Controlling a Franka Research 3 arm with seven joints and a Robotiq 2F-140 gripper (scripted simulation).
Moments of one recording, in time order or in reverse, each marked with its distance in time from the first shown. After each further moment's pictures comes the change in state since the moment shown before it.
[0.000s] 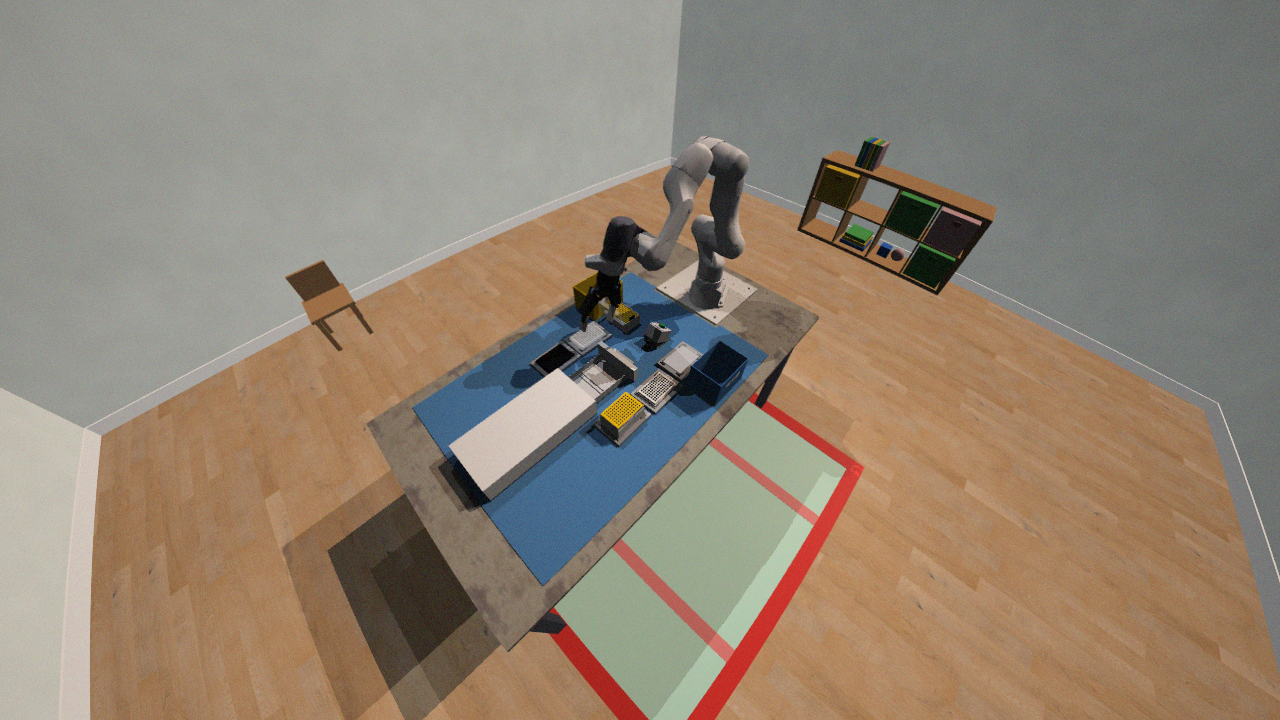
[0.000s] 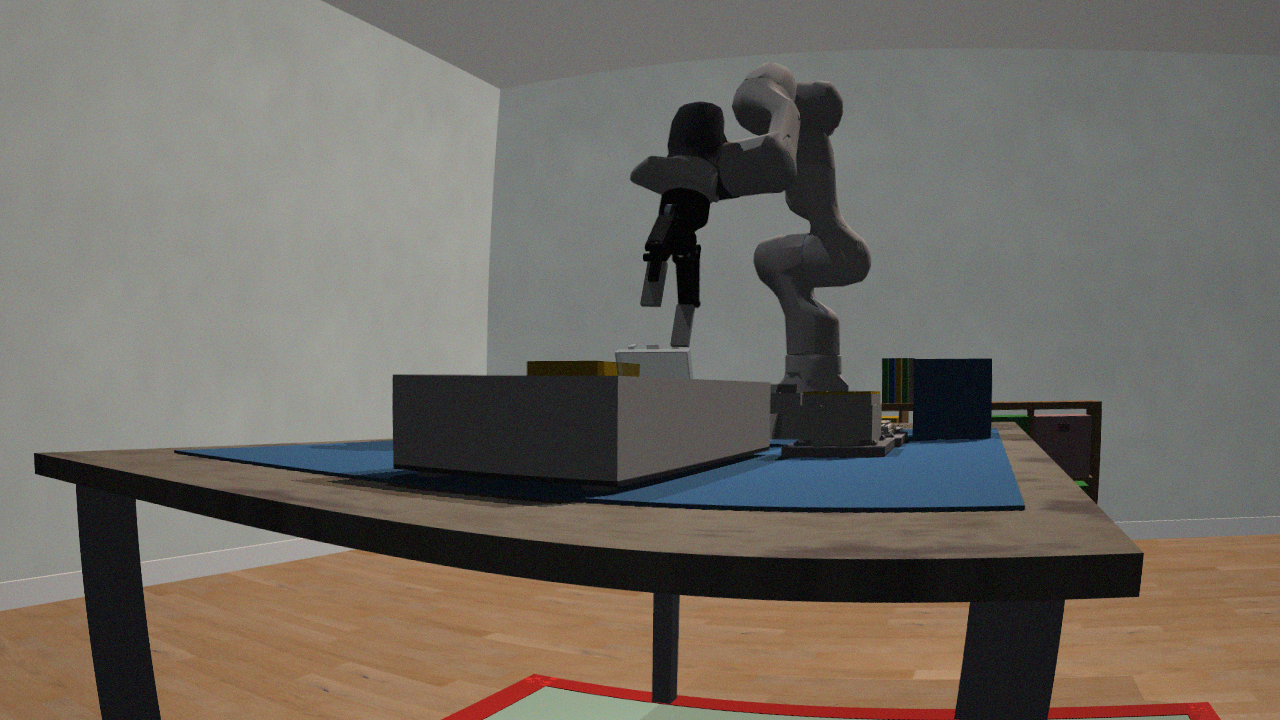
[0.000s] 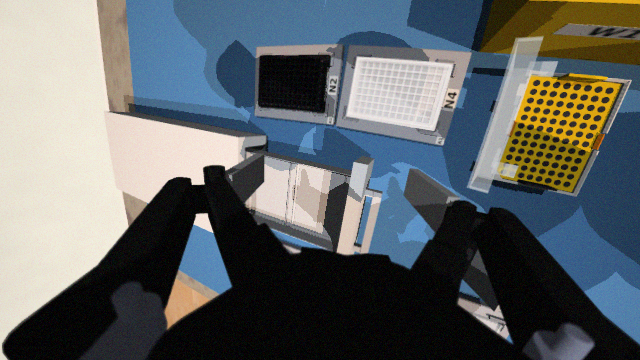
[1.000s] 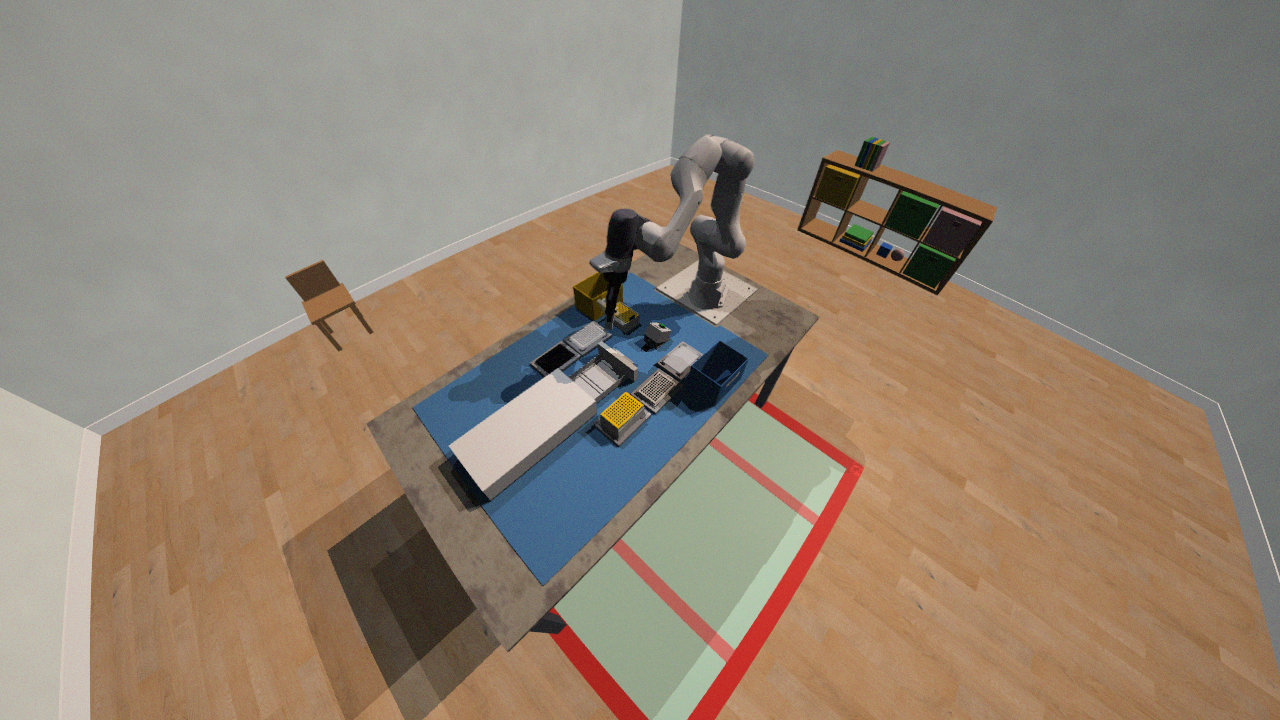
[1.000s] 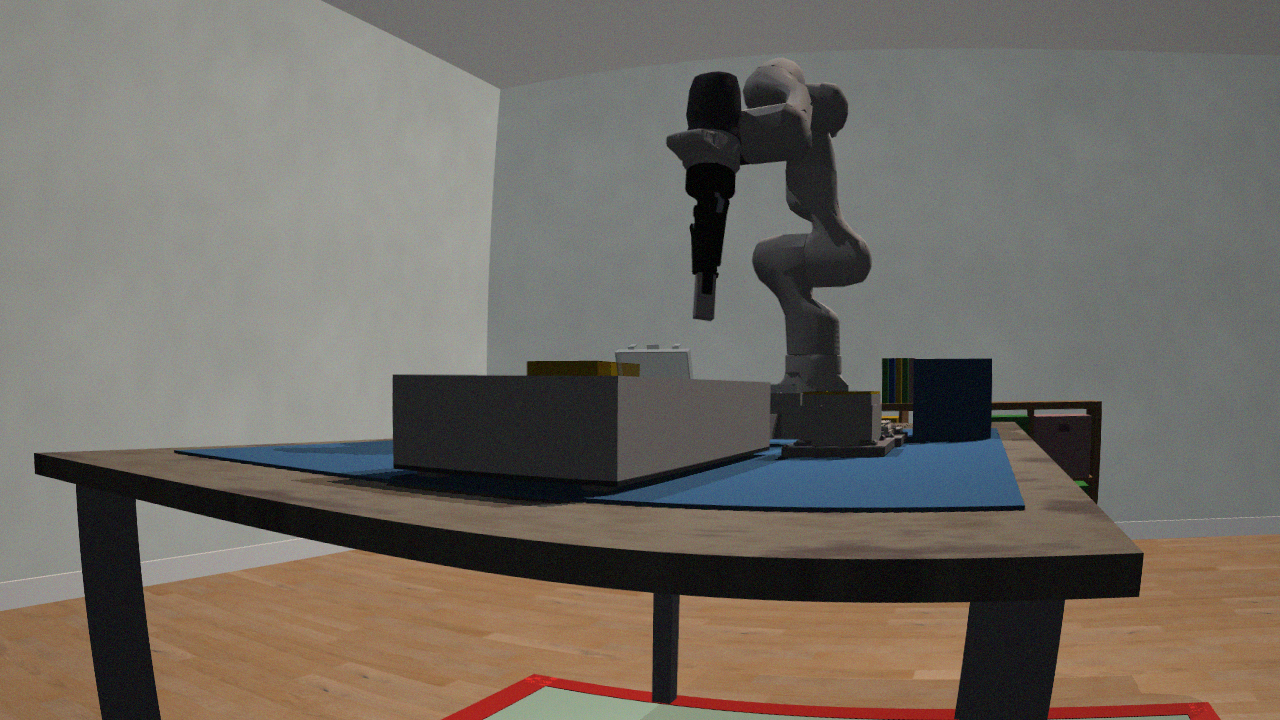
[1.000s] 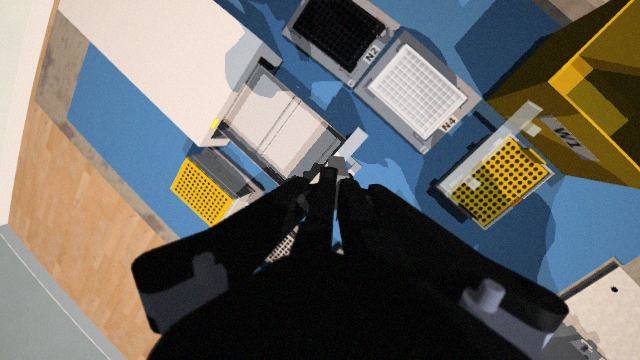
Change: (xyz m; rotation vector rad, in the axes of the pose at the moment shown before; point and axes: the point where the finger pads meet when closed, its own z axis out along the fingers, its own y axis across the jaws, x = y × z) arm -0.050 0.003 -0.038 -0.110 -0.075 -0.556
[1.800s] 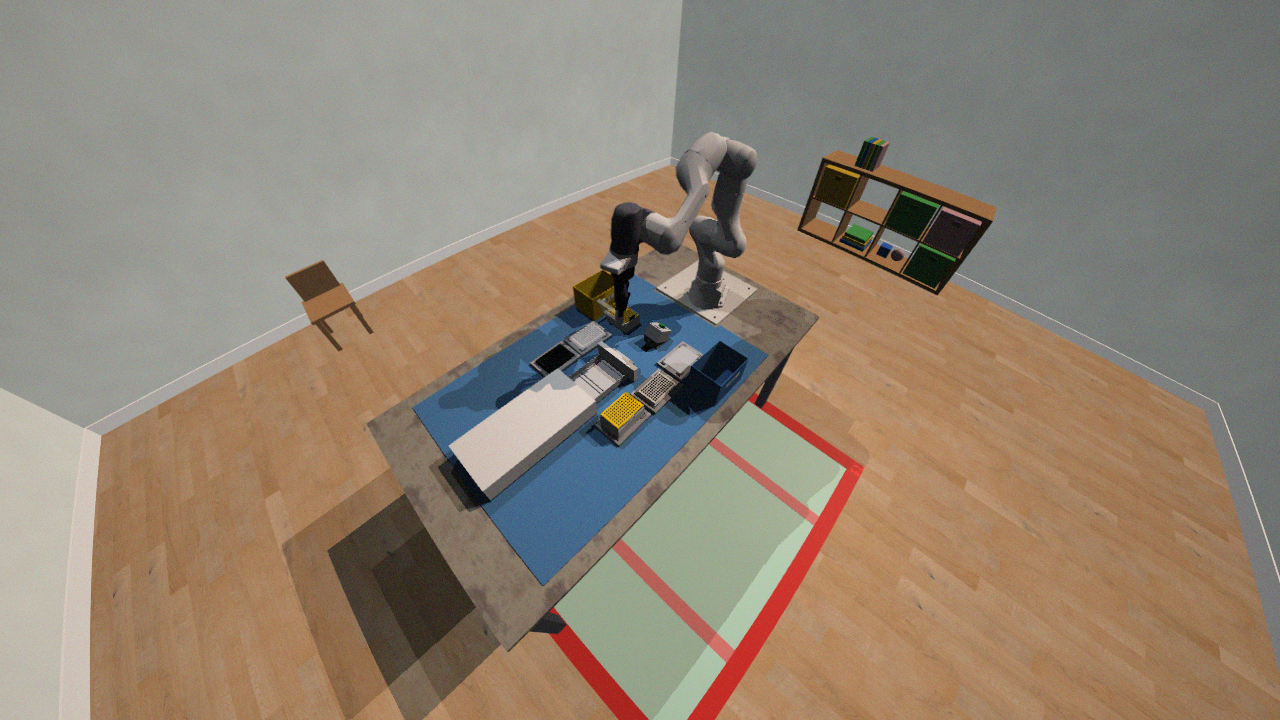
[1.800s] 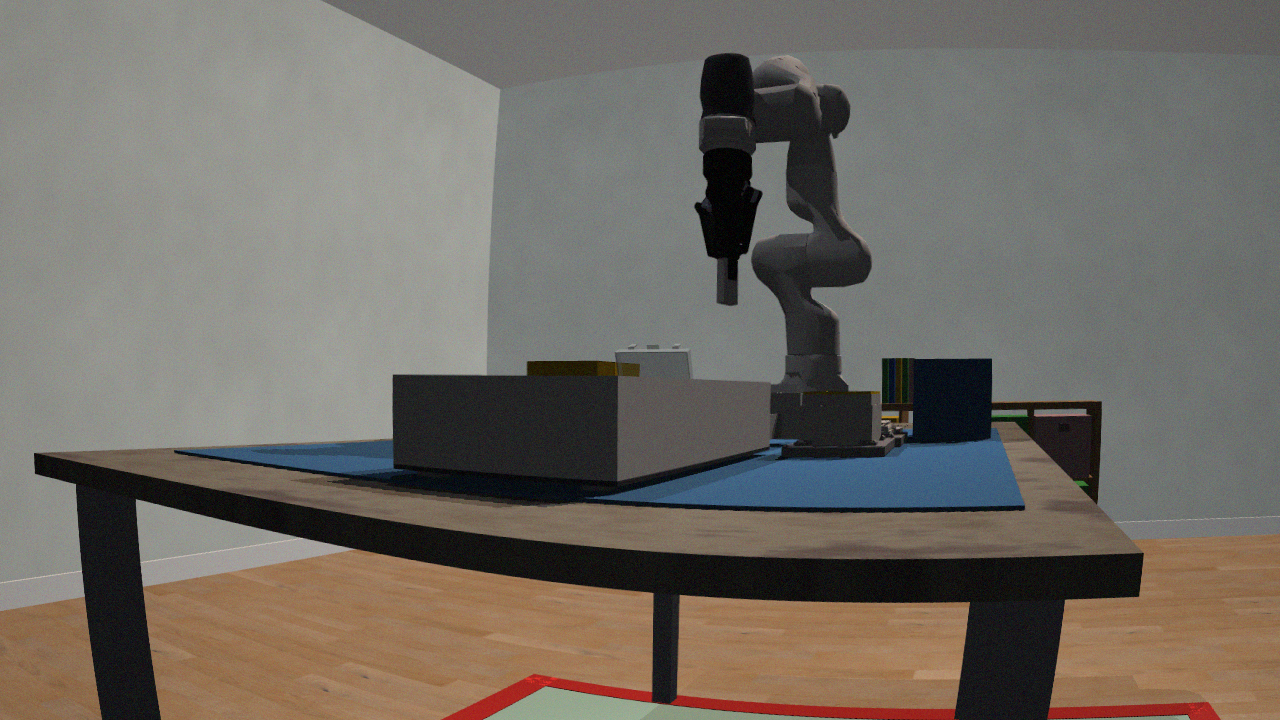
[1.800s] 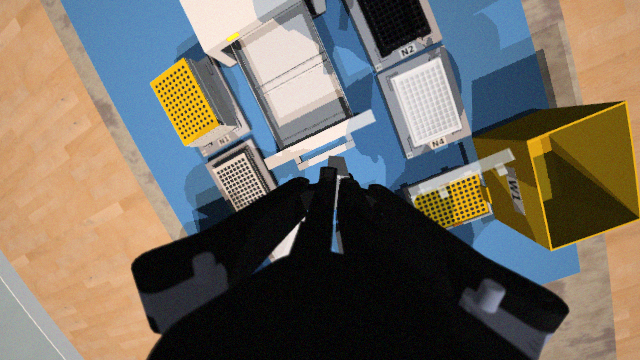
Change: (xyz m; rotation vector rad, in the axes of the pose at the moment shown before) arm -0.033 0.000 -0.028 -0.068 -0.080 -0.444
